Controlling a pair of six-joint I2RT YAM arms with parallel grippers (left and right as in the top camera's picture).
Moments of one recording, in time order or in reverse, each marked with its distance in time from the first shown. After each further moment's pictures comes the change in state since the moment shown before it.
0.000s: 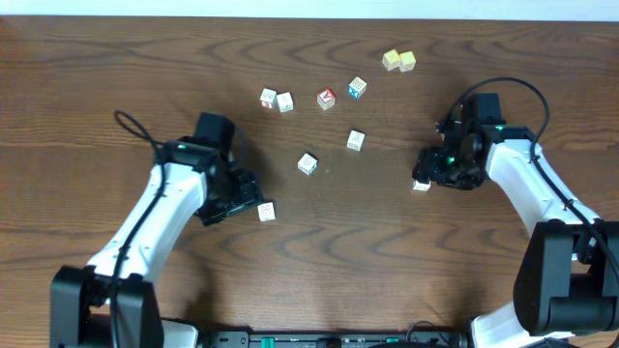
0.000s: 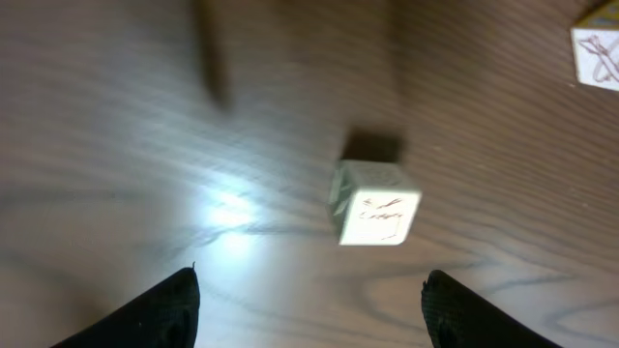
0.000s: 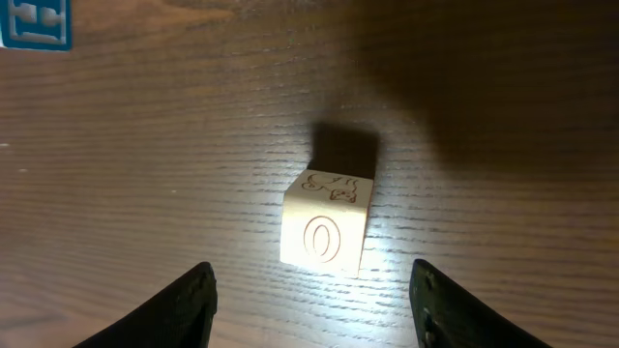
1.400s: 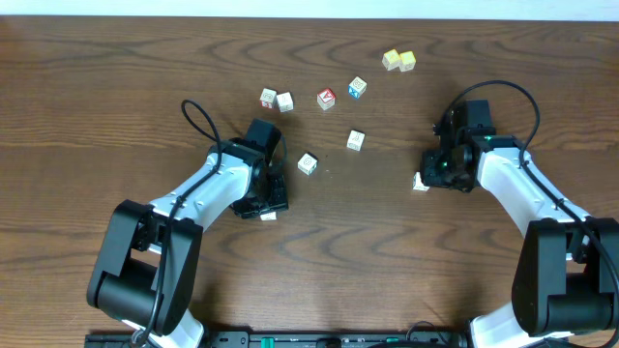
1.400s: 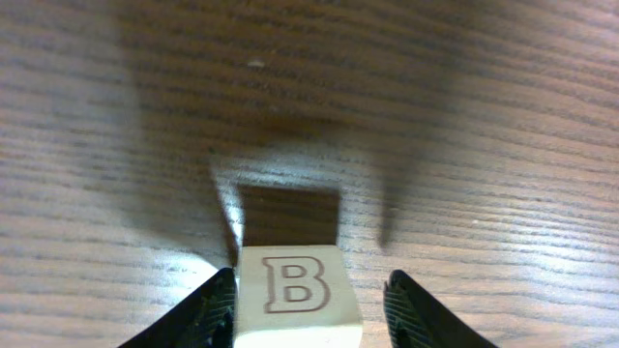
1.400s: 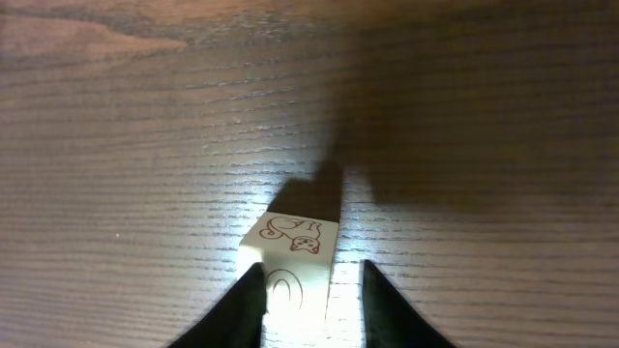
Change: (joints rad) left arm -0.148 0.223 0.000 0.198 -0.016 -0.002; right arm 0.027 0.000 -0.080 0.150 0.094 0.009
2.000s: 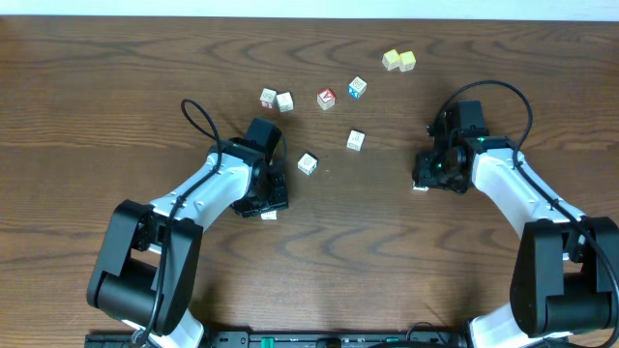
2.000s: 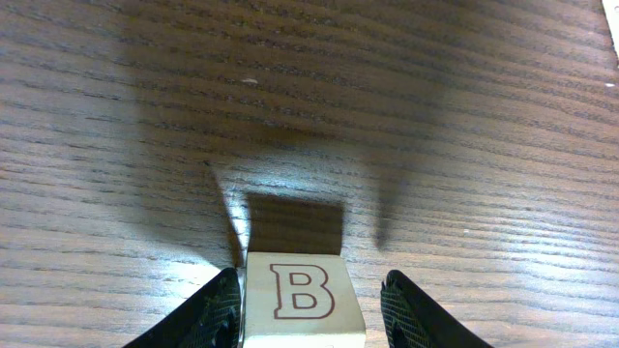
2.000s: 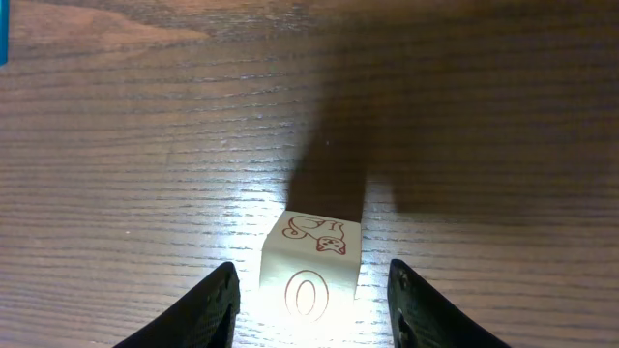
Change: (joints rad) left arm 0.000 0.000 0.000 0.012 -0.002 -0.001; right arm 0.028 0.000 -0.008 0.011 0.013 0.003
